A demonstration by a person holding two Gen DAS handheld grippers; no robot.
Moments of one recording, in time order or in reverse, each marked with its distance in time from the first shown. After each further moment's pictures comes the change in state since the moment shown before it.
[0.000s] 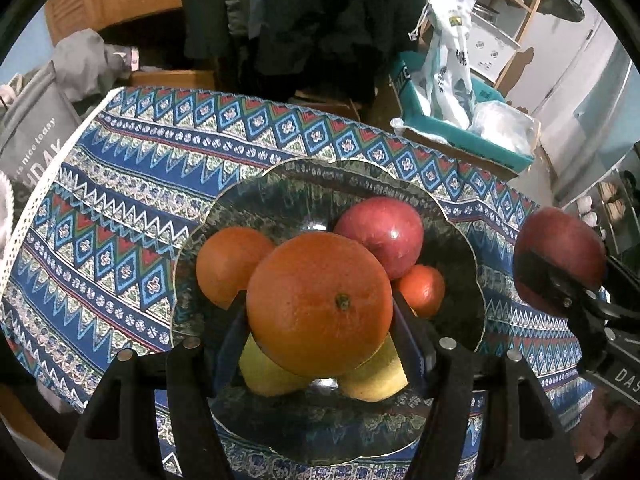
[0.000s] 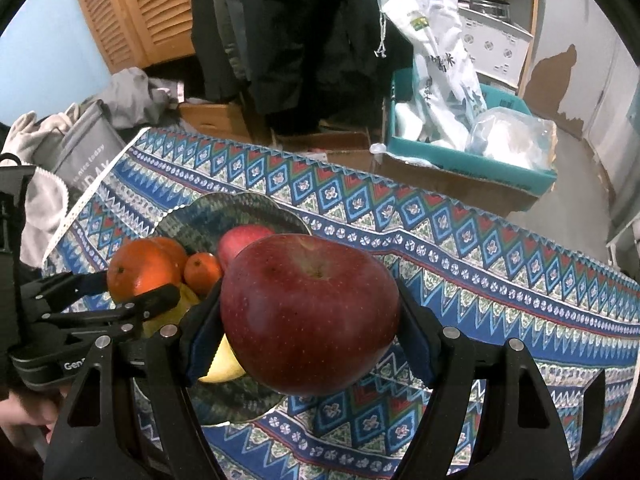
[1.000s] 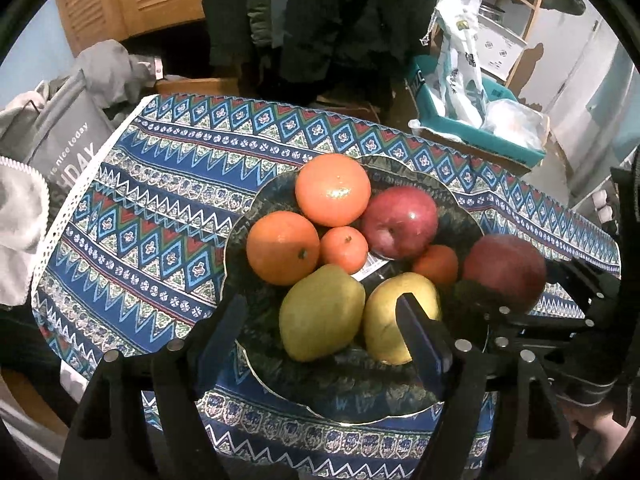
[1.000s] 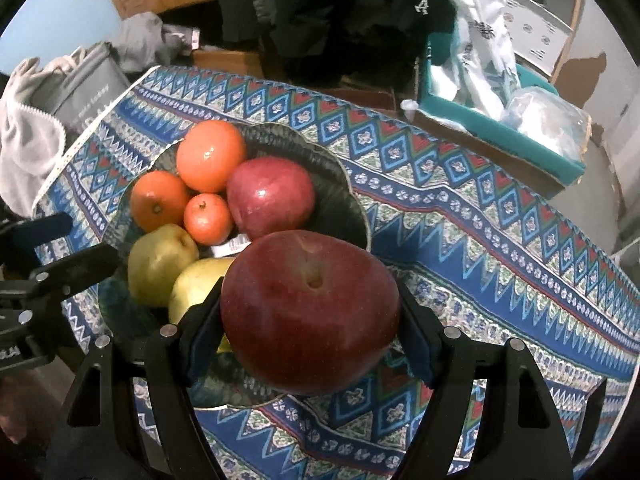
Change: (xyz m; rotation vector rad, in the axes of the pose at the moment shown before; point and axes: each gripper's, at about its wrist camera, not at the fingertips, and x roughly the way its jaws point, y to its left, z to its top) left arm -0.032 0.011 -0.016 0.020 -0.026 0.089; right arm 0.042 0.024 -0.021 -0.102 0.141 0.012
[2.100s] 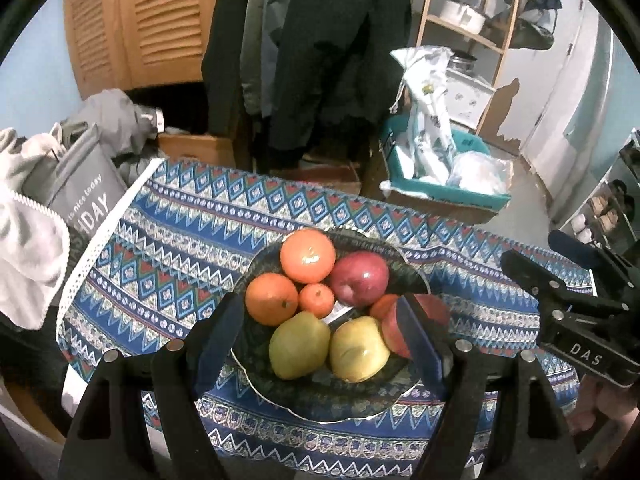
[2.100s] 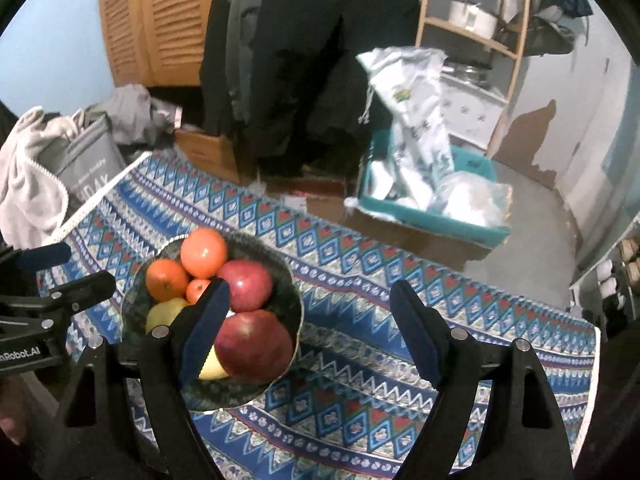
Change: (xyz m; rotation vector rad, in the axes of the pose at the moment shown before) left arm -0.086 -0.015 0.015 0.012 -0.185 -0.039; right arm -0.123 -0.010 0.016 0.018 -0.279 -0.148
